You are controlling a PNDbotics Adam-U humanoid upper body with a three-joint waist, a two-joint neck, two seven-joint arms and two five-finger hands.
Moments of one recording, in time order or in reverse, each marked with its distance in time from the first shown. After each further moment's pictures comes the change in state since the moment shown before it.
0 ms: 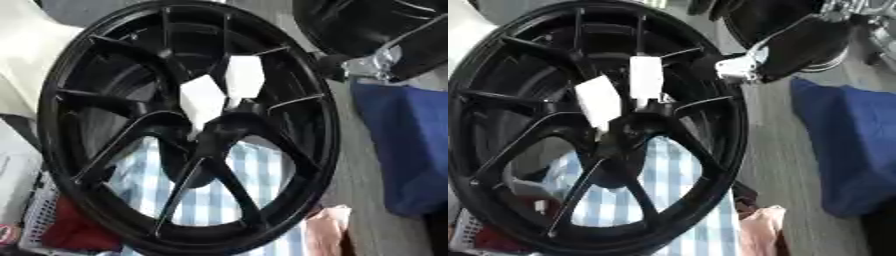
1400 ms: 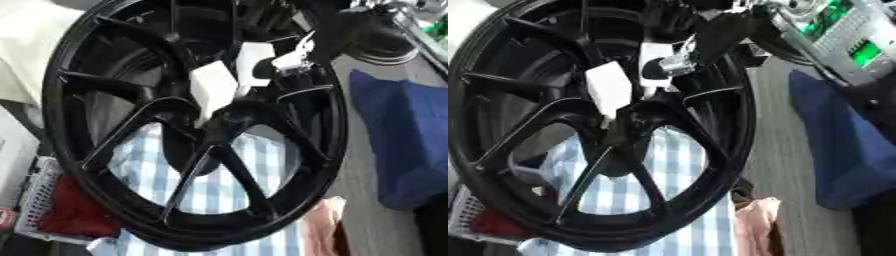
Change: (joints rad) left arm -0.020 0.000 -0.006 0.004 0.001 0.023 0.016; right arm -0.109 0.165 0.116 0.229 -0.039 0.044 -0.020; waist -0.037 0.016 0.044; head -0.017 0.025
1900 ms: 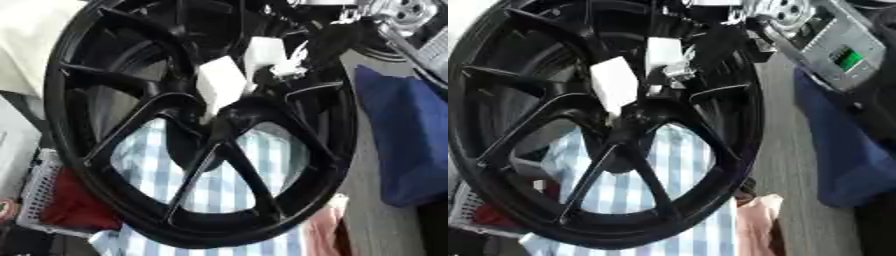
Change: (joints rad) left arm -0.001 -0.008 0.001 0.000 0.000 0.002 0.002; right arm 0.014 0.025 0.007 0.068 0.022 -0.025 0.004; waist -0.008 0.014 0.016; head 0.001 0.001
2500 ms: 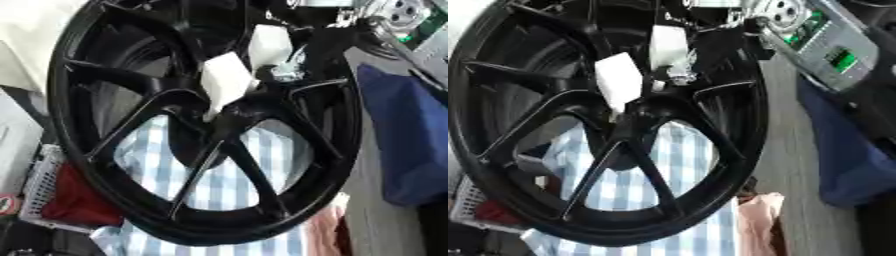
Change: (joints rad) left arm -0.001 -0.007 0.006 0.006 0.018 0.003 0.007; right arm 0.002 0.014 0.006 0.015 -0.059 0.024 -0.022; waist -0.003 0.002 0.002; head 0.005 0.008
